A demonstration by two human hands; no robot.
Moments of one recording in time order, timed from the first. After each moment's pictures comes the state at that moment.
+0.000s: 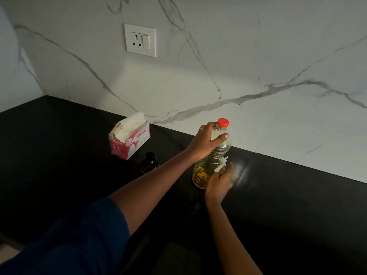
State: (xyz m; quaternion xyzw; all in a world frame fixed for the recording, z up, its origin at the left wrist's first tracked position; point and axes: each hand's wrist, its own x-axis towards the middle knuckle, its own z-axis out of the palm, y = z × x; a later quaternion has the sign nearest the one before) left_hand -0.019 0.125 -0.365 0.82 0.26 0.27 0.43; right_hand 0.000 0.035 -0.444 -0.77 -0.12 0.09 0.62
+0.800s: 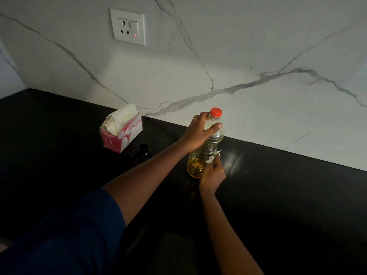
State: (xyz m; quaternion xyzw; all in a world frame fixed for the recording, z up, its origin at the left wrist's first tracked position) left_hand -0.021 0.125 -0.362 0.82 0.26 0.27 0.43; right_hand 0.003 0.038 -0.460 -0.76 -0.13 0.08 0.63
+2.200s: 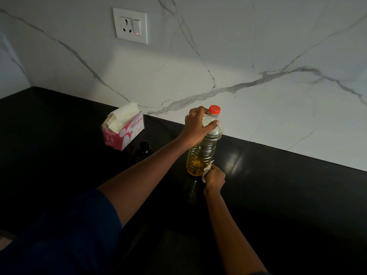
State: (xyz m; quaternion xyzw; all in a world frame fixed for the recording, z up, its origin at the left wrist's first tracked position) left_hand -0.026 0.121 -0.351 0.83 0.30 0.30 0.36; right_hand 0.022 0.032 -0.476 -0.74 -0.02 0.27 0.62
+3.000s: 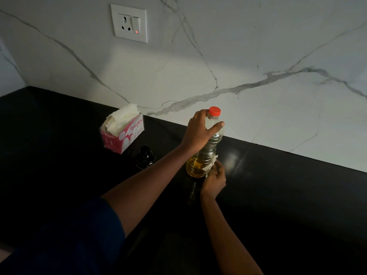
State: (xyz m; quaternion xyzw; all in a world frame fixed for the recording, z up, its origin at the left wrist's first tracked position) left_hand -0.017 0.129 -0.361 0.80 0.29 0.35 0.39; right_hand 0.004 0.044 -0.477 -0.70 -0.03 0.16 0.69
